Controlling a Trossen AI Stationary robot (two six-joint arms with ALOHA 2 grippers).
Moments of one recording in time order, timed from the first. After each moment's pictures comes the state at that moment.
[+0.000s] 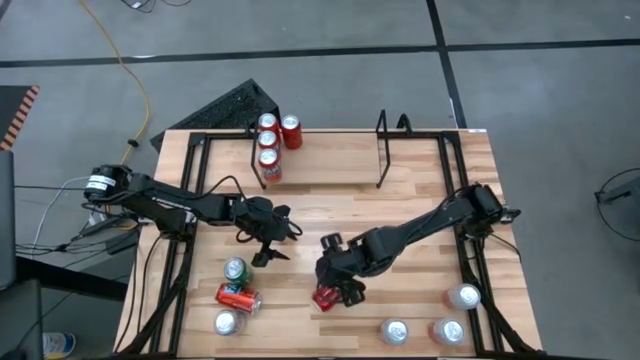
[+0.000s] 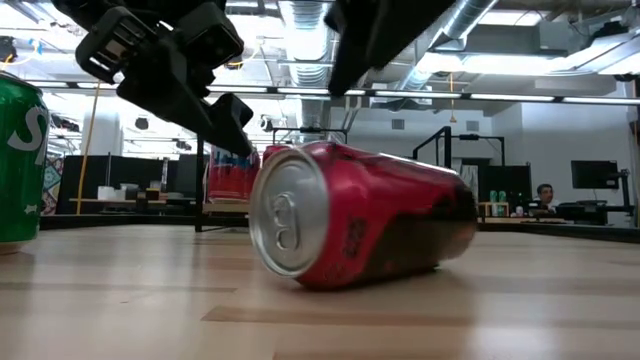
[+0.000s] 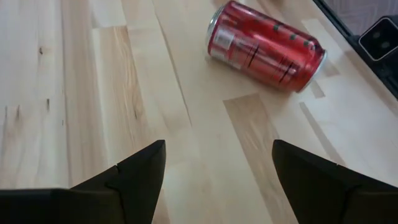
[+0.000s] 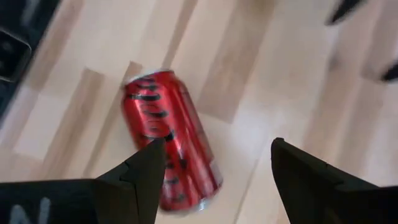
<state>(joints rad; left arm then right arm) -0.05 1.34 0.63 0.10 0.26 0.04 0.38 1.94 1.66 -0.81 0.07 -0.03</state>
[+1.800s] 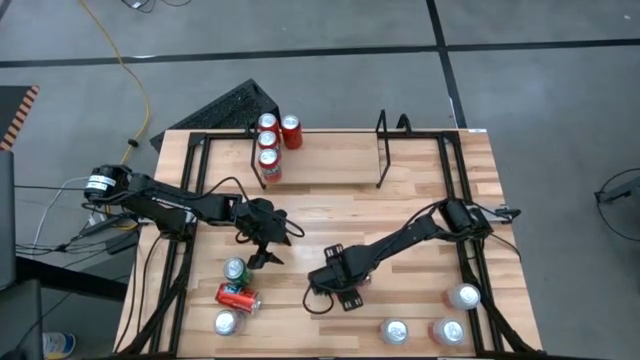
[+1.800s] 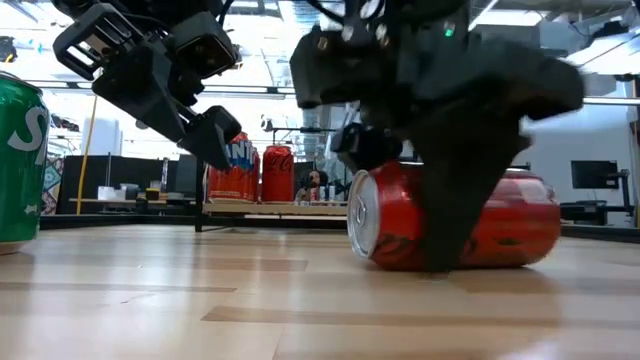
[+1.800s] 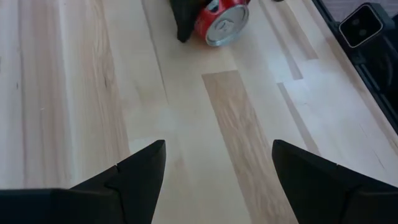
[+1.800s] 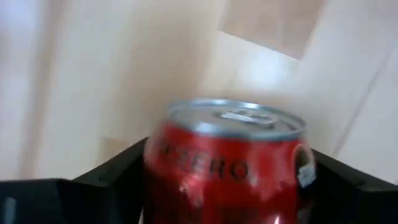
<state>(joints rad) -0.05 1.34 0.63 0.02 0.33 -0.03 0.36 2.18 1.65 -0.87 0.02 0.05</state>
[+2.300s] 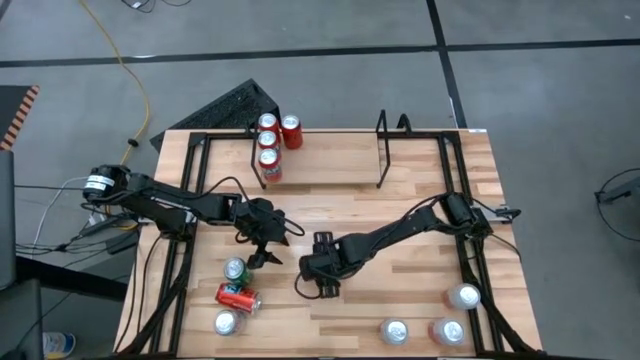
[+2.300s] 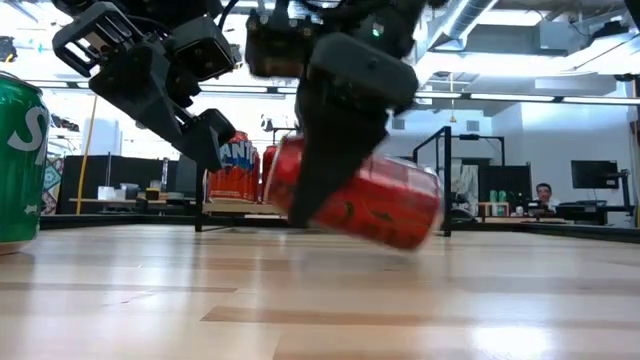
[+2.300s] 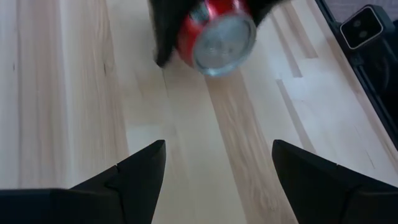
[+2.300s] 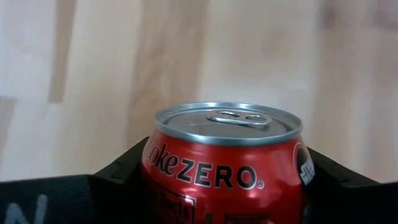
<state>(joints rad) -0.05 1.33 0.63 -0.02 0.34 -0.07 0.30 2.14 1.66 -0.65 0.18 0.15</state>
